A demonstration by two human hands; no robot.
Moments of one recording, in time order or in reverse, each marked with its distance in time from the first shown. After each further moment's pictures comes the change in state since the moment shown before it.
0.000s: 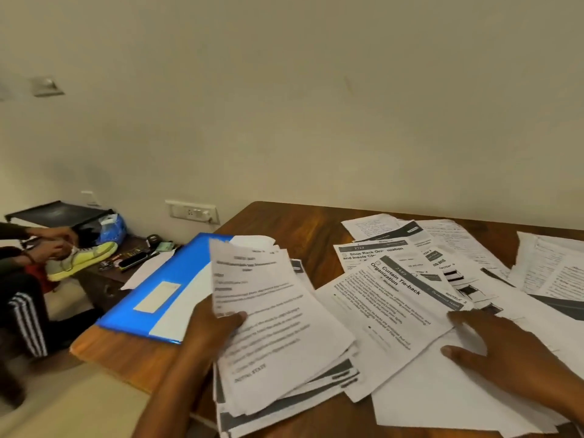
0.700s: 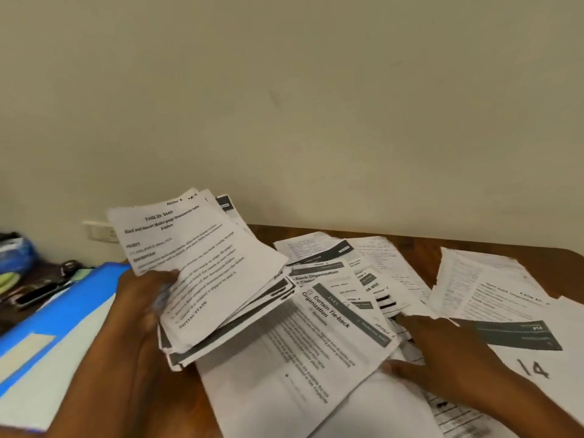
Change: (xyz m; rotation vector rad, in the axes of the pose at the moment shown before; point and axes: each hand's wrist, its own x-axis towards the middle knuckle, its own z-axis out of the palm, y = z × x) left_hand 0.094 0.087 0.096 -0.471 -0.002 -0.060; right_hand 0.037 0.037 -0.056 -0.185 -0.054 -0.038
